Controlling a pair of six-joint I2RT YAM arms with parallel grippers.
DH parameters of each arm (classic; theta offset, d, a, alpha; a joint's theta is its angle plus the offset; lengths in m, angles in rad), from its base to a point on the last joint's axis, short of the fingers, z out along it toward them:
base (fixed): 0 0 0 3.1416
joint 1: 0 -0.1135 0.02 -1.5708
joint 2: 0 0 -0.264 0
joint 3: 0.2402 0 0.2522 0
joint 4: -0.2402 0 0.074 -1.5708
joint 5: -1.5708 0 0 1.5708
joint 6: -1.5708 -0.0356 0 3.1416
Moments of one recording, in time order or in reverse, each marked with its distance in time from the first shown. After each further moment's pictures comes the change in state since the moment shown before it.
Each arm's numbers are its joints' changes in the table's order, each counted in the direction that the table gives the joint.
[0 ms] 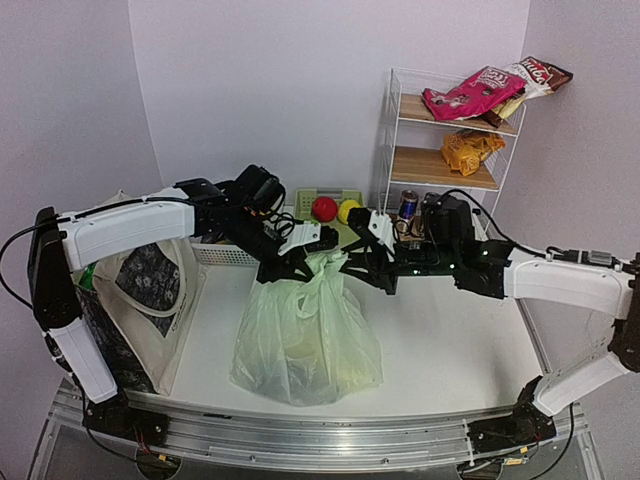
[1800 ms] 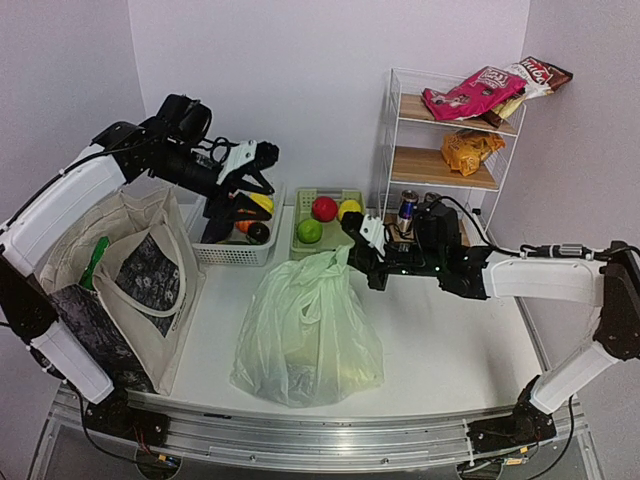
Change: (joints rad) left arm -0.199 0.167 0.255 -0.226 -0.114 -0.150; right arm 0.040 -0.118 -0.026 0.187 -0.027 0.074
